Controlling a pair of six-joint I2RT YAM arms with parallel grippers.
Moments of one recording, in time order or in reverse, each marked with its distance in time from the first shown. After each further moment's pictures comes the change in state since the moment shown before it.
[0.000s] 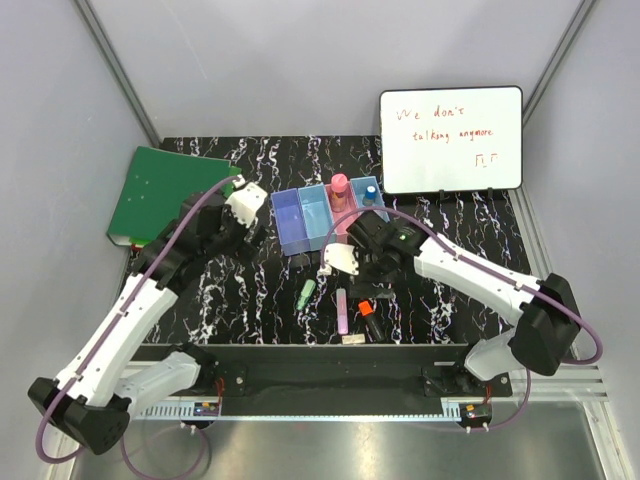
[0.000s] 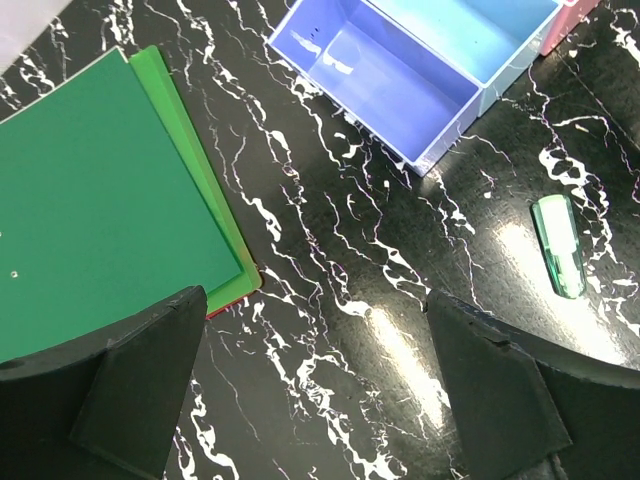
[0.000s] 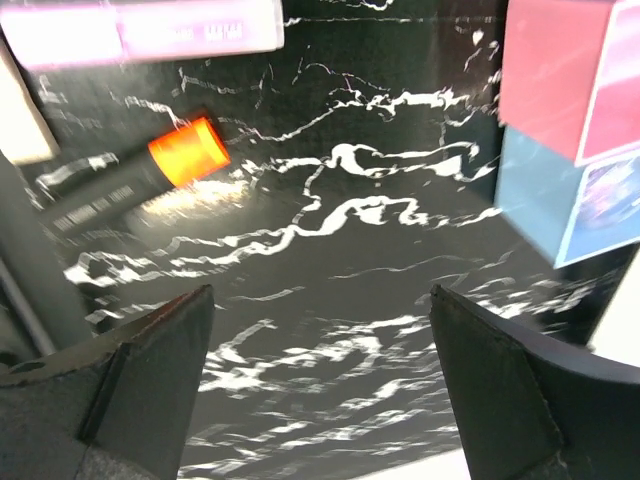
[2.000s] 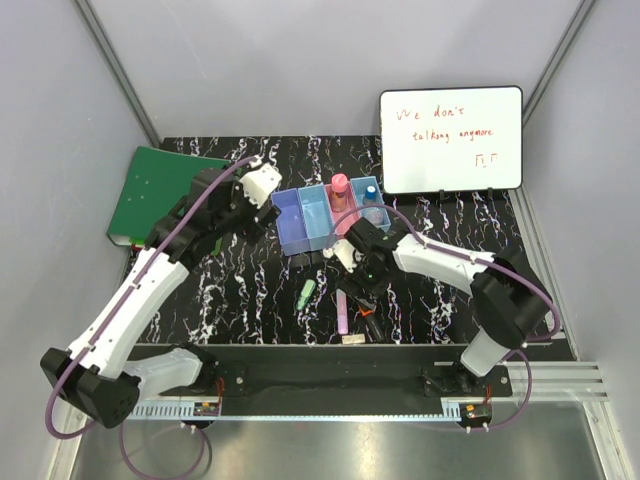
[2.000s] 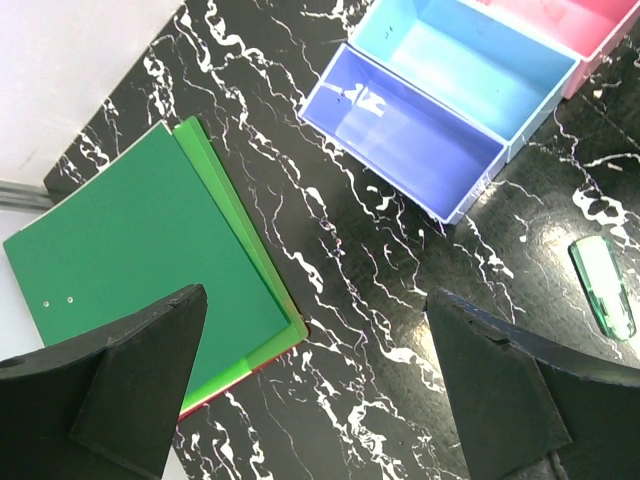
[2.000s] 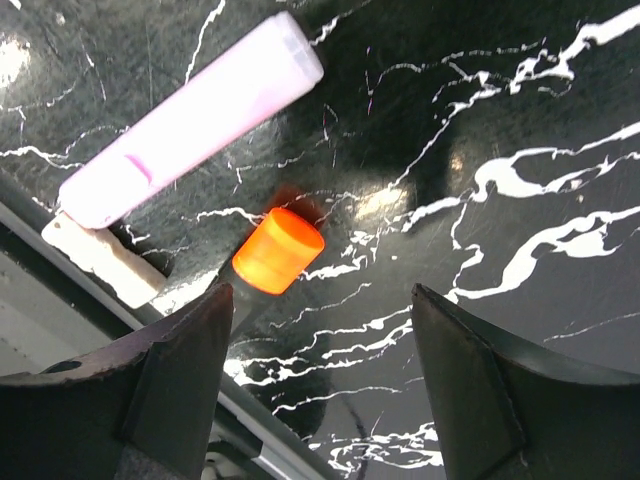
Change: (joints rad) left arm 0.000 0.148 0.132 0.060 0.010 0.126; right arm -0.077 0.196 -0.119 0.167 -0.167 0.562
